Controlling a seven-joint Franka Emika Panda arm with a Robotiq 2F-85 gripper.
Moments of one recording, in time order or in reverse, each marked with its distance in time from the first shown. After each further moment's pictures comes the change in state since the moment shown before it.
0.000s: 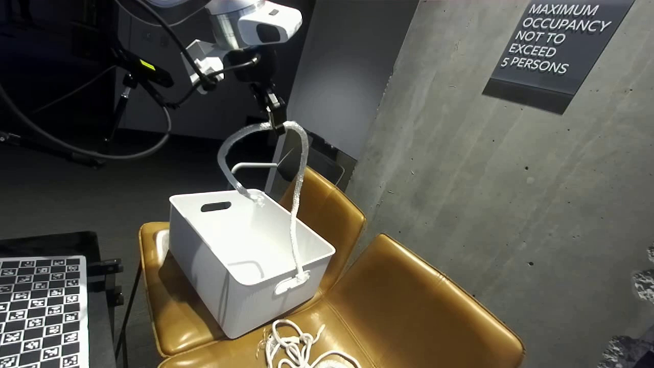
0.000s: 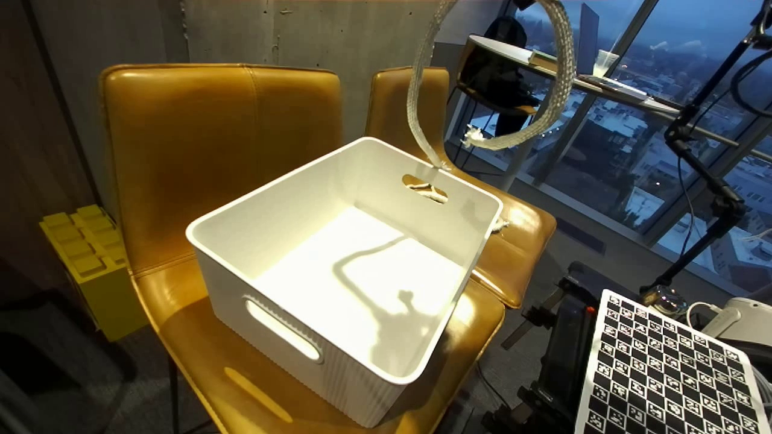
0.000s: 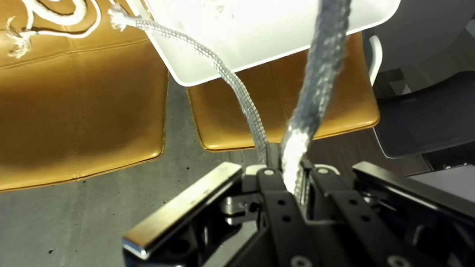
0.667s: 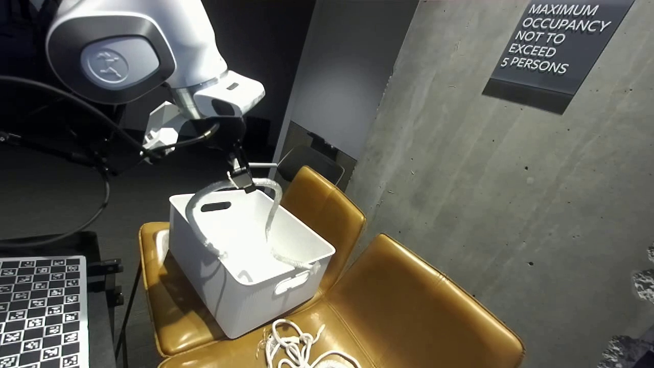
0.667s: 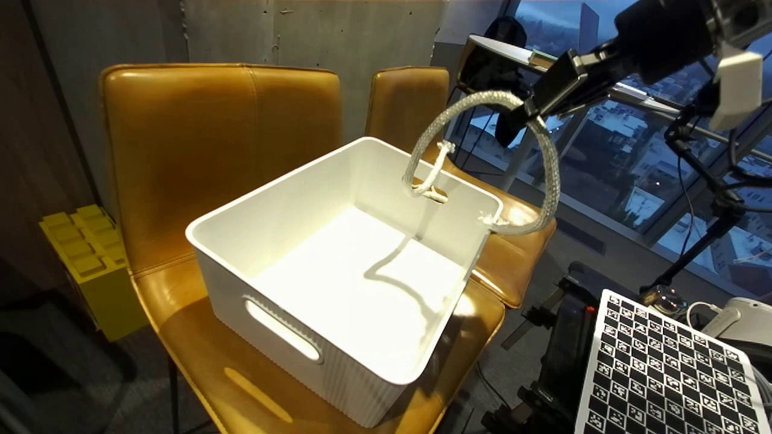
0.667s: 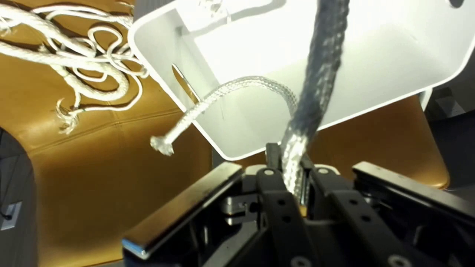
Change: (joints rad) arm -0.118 0.069 0.082 -0.236 -0.082 0.243 0.148
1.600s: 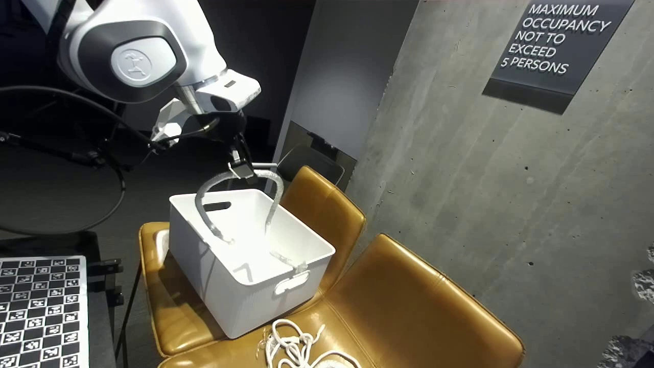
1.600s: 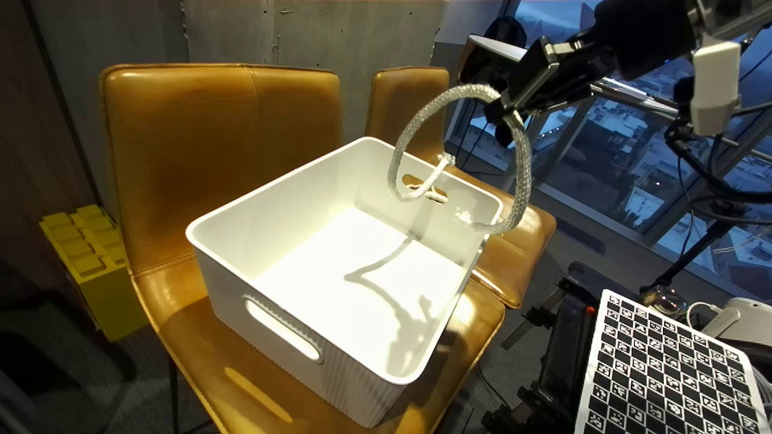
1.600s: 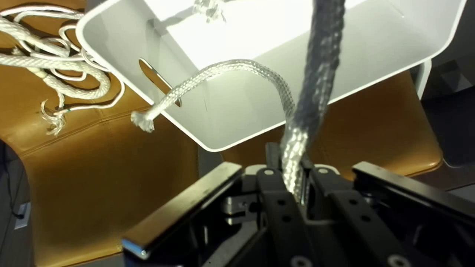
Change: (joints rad) arm -0.330 0.033 0.379 0.063 -0.153 0.030 0.293
